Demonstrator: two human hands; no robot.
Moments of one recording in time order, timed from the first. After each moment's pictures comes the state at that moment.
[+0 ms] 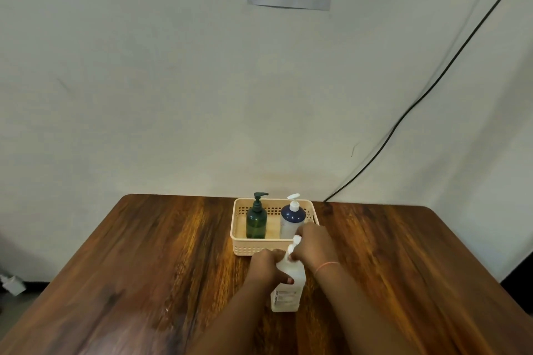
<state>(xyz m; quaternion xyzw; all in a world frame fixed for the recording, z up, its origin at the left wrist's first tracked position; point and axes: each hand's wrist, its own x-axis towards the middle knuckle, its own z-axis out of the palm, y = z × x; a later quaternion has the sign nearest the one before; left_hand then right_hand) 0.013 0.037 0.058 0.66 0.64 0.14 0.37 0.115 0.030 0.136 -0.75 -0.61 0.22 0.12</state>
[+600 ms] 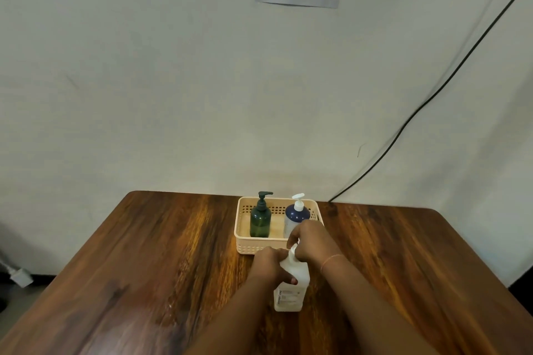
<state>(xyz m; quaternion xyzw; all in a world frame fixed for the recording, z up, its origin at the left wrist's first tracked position) 0.012 0.045 0.051 0.67 0.63 0.14 0.37 0.114 0.044 0.127 -0.70 -0.69 0.19 0.07</state>
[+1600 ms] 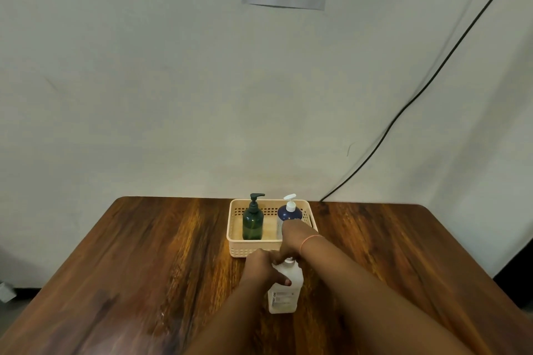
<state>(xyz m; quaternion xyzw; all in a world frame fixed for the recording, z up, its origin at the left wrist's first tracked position) 0.010 0.048 0.047 0.64 0.64 0.15 0.39 0.099 0.060 0.142 -0.68 -0.70 0.19 -0.08</state>
